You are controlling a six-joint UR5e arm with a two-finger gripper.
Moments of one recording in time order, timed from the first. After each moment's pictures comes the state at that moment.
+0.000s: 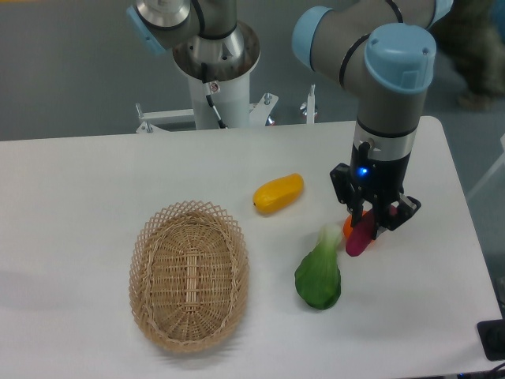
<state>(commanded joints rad) 2.59 -1.90 -1.39 -1.16 1.45 1.33</state>
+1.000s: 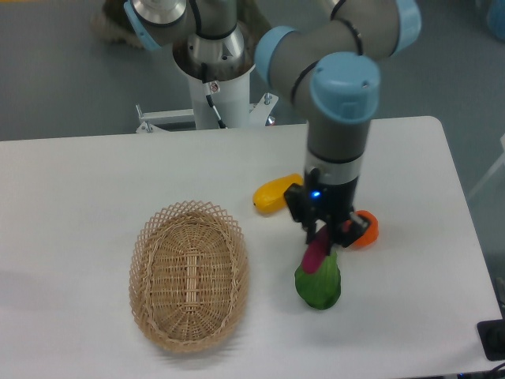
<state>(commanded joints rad) 2.39 -1.90 -1.53 -1.01 1.50 0.97</state>
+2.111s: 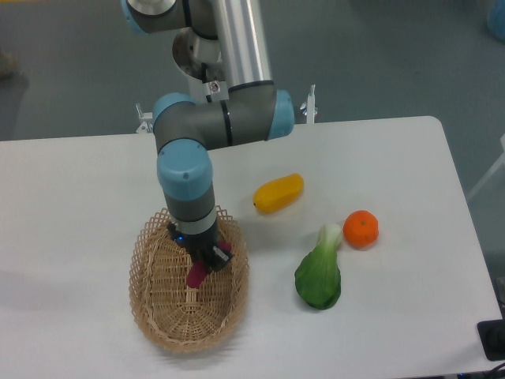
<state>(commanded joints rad) 2.15 -2.02 -1.74 -0.87 1.57 0.86</state>
